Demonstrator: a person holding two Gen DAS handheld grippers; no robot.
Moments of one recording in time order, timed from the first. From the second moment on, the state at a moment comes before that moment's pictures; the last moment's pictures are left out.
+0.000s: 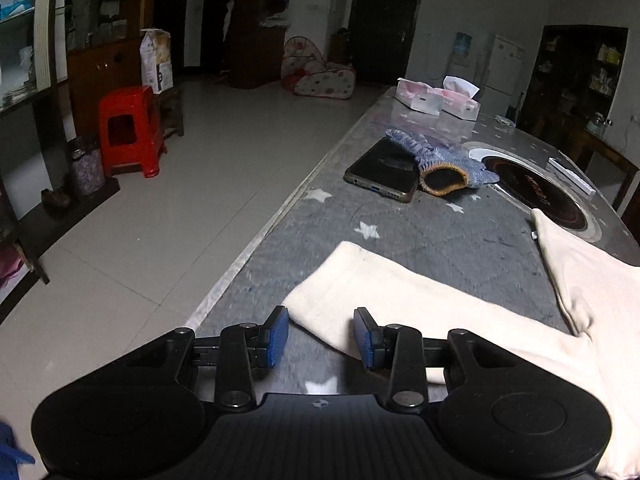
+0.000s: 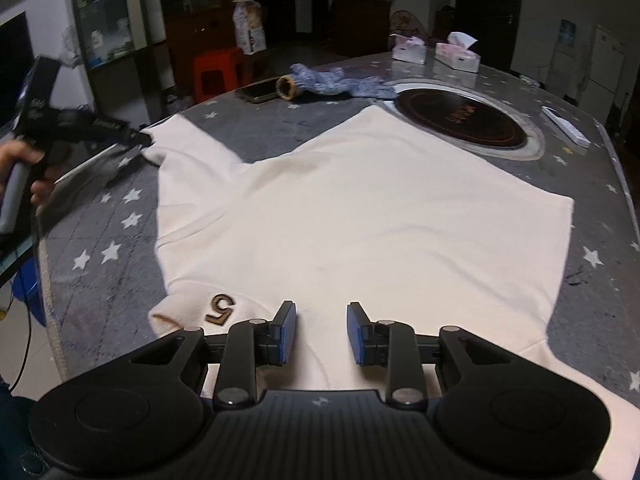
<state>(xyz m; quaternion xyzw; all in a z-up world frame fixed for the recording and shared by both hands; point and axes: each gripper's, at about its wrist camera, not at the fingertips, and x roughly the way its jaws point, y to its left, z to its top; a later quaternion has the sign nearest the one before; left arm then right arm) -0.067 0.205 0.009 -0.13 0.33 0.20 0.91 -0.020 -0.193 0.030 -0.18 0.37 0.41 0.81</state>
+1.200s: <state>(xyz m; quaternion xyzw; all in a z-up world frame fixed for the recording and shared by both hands) -0.091 0.222 0.061 -0.21 0.24 0.19 0.93 0.019 -0.069 0.034 -0.21 0.33 0.51 0.77</state>
